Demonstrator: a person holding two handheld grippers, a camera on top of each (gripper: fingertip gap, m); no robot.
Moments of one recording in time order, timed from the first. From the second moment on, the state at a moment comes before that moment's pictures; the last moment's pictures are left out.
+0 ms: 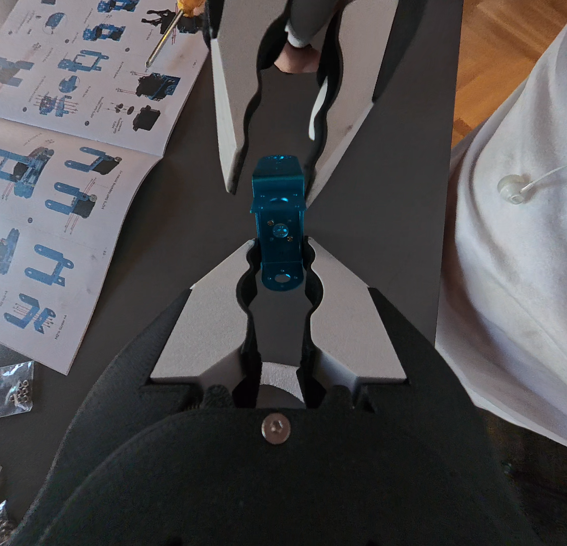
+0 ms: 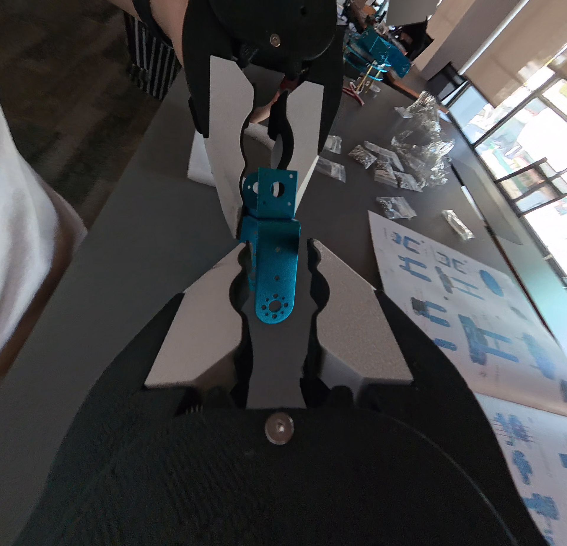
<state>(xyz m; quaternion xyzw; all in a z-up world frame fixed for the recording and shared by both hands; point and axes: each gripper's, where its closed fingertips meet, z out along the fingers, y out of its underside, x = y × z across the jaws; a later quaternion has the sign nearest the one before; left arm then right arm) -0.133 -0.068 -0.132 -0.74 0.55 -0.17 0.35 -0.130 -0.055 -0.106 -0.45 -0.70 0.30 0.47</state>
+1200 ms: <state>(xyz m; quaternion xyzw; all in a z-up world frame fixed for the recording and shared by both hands) -0.110 -0.086 -0.128 -0.57 0.70 -0.07 0.43 -0.099 -0.113 -0.110 -0.40 -0.74 0.53 -0.03</state>
